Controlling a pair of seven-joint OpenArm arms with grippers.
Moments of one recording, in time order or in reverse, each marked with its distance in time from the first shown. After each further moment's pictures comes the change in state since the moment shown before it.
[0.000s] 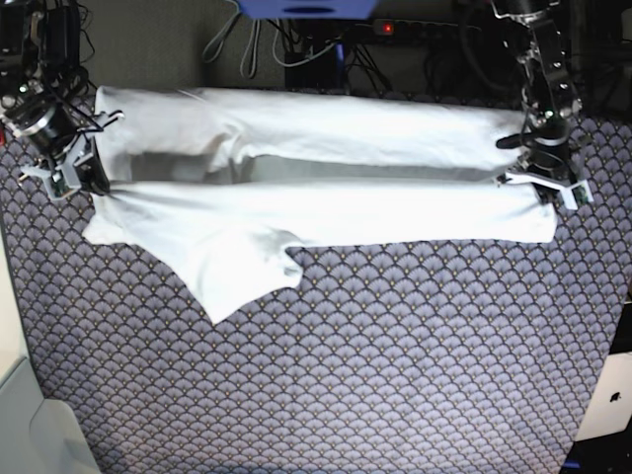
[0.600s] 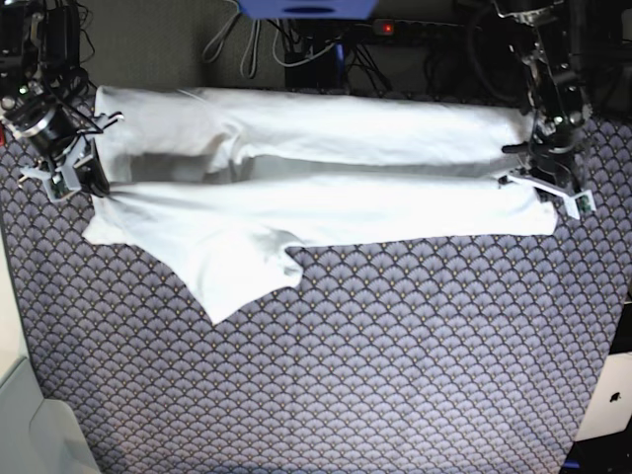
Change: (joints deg) left arm 0.3 0.1 -0.3 9.7 0.5 0.6 16.1; right arm 0.3 0.0 0.0 0.0 0.0 0.0 -0.4
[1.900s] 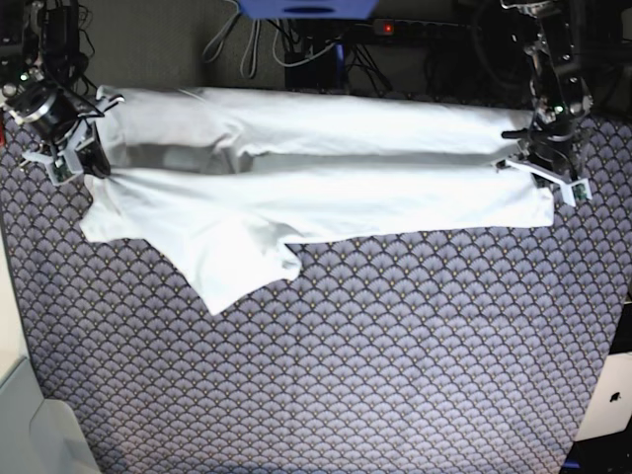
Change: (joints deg) left arm 2.2 -1.3 0.3 -2.9 -0.4 -0.8 -0.9; right arm -3.3 0.3 0.1 0.1 -0.1 0.1 0.0
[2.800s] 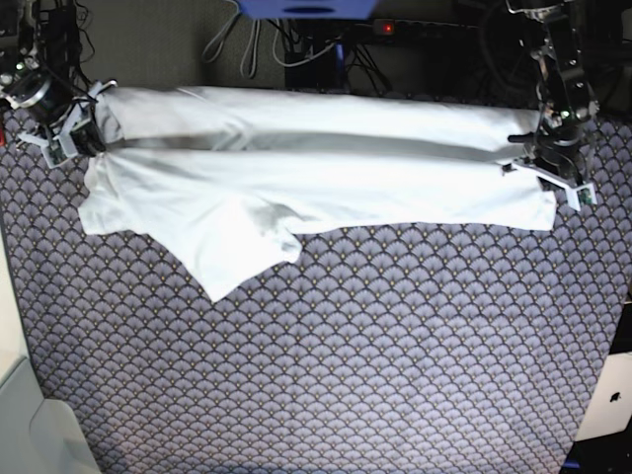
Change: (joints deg) left arm -0.6 -1.7 0.1 -0.3 0.0 -0.2 0.8; right arm -2.8 1.4 0.3 -4.0 0.3 0.0 0.1
